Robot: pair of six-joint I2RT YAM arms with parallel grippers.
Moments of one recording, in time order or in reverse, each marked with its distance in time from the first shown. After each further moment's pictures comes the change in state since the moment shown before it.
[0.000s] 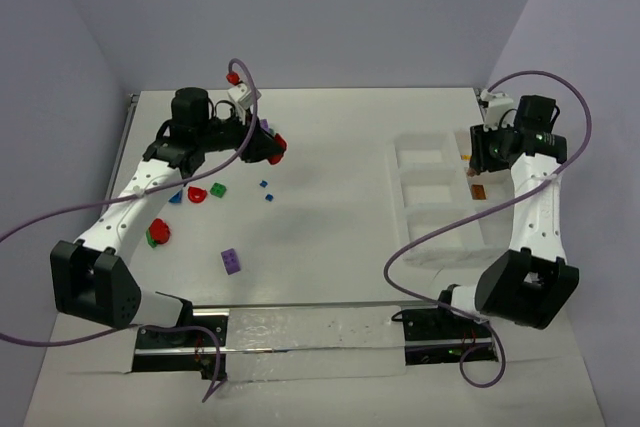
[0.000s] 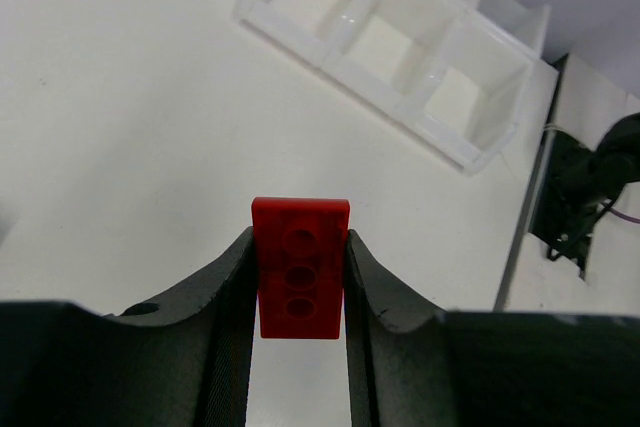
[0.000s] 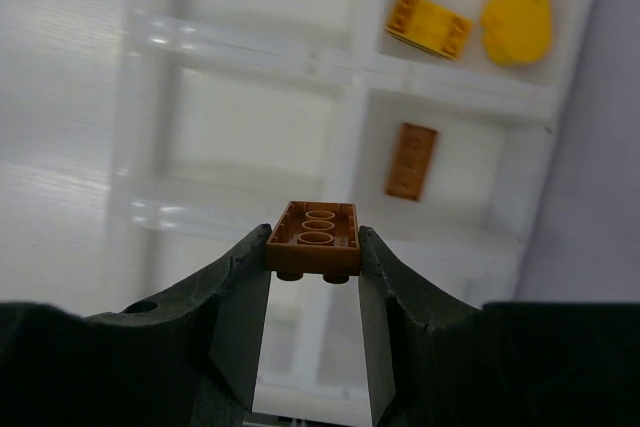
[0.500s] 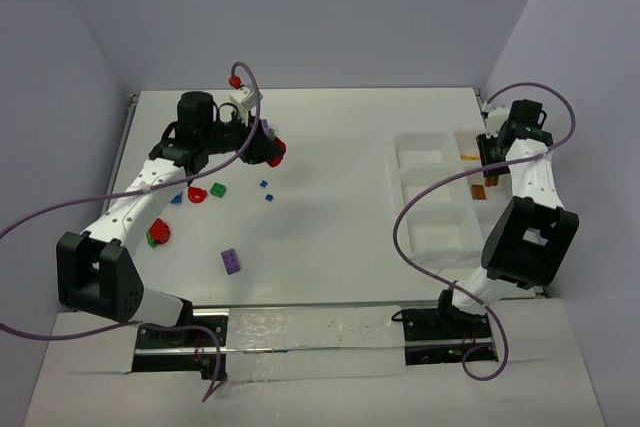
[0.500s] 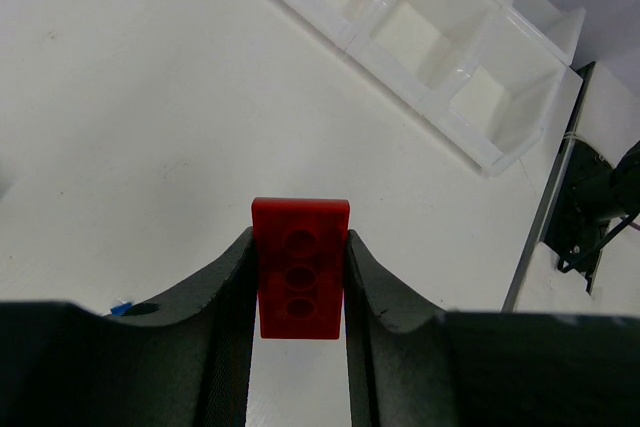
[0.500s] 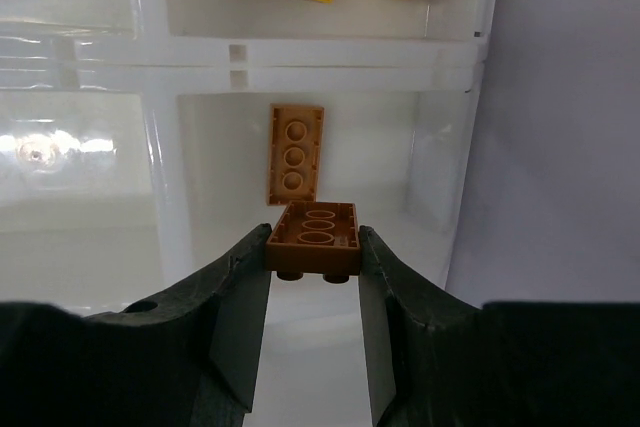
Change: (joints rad) left arm -0.006 0.048 -0.022 0.017 -0.077 -0.028; right arm -0.057 0.251 -0.050 0.181 0.277 -0.043
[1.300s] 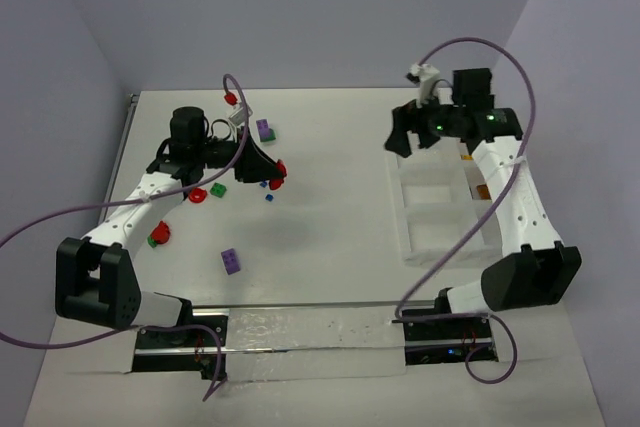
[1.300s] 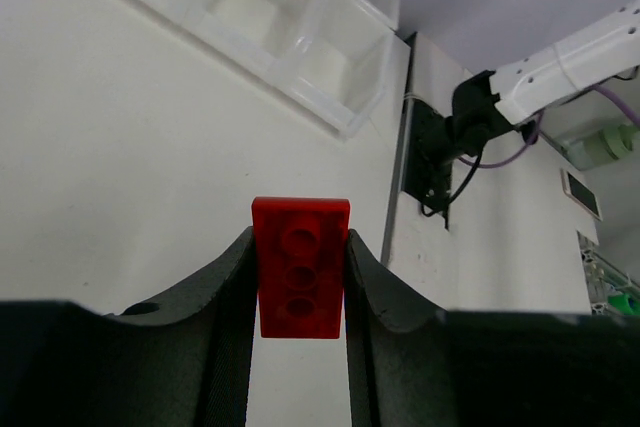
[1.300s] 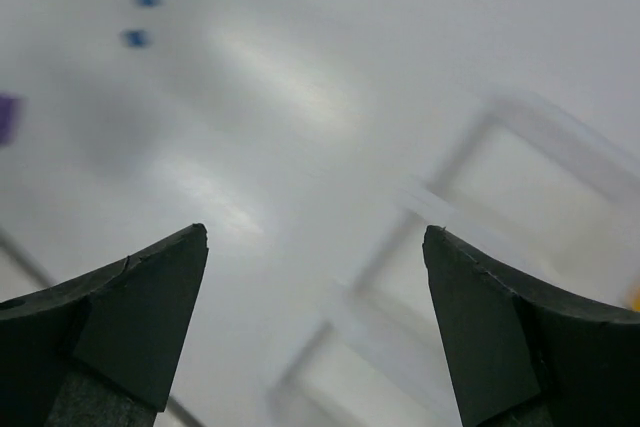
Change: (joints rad) left arm 0.057 -0.044 -0.180 0.169 0.373 -0.150; right arm 0.375 -0.143 0.229 -0.146 -0.499 0.162
